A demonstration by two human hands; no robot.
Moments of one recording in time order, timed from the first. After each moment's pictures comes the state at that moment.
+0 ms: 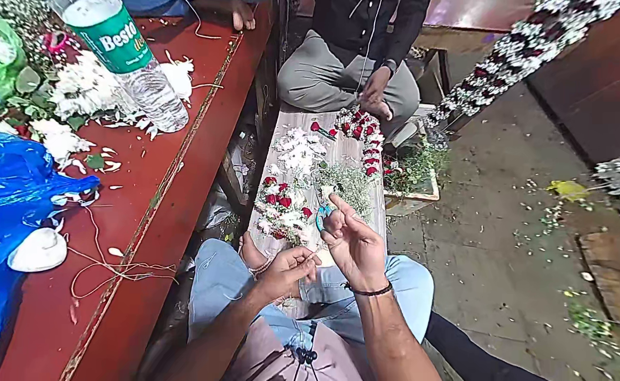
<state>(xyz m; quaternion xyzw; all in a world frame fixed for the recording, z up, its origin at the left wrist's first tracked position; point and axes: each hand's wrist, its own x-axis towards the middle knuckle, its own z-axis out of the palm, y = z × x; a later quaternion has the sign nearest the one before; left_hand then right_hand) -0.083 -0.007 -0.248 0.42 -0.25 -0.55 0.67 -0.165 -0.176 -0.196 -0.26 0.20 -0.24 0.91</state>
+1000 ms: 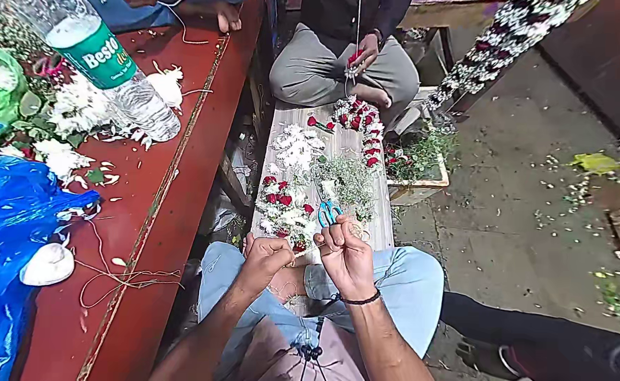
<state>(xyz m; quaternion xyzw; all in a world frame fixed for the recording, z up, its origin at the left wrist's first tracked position) -0.042 0.002 -0.203 0.57 -0.26 -0.45 0.63 -0.174 -0.143 -0.219 -0.11 0.18 -0.33 0.92</state>
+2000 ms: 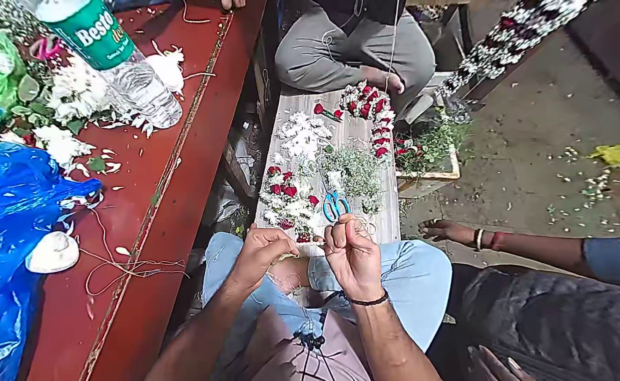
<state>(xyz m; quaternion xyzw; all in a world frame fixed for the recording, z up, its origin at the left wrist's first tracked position) -0.036 0.013 -0.196 0.54 -0.20 -0.47 0.67 -0.180 -0.133 -0.209 -0.18 0.19 -0.31 0.91</state>
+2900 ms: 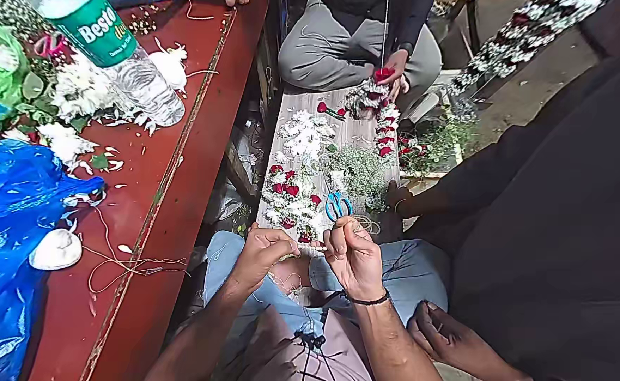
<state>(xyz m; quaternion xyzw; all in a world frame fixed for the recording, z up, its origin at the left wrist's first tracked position) -0.036 0.015 -0.199 0.54 -0.21 -0.46 0.67 -0.181 -0.134 -0.211 -0.20 0.17 -0.28 0.92</state>
